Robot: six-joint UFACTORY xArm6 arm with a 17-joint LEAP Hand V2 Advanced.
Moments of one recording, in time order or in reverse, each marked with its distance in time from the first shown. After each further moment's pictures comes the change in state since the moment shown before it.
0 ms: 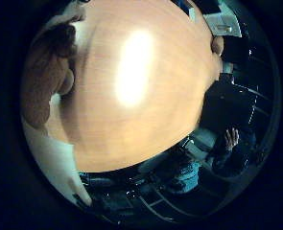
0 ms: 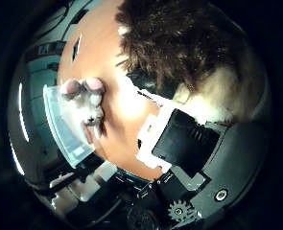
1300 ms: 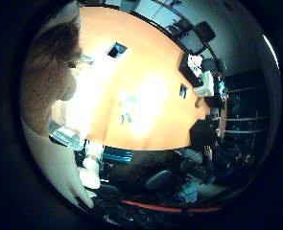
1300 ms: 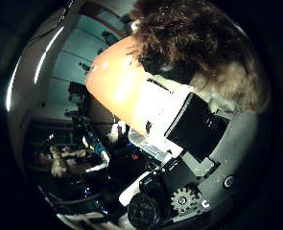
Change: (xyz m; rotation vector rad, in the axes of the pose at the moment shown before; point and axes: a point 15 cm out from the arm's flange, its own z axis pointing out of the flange) arm -0.497 0.128 -0.349 0.336 -0.130 -0.539
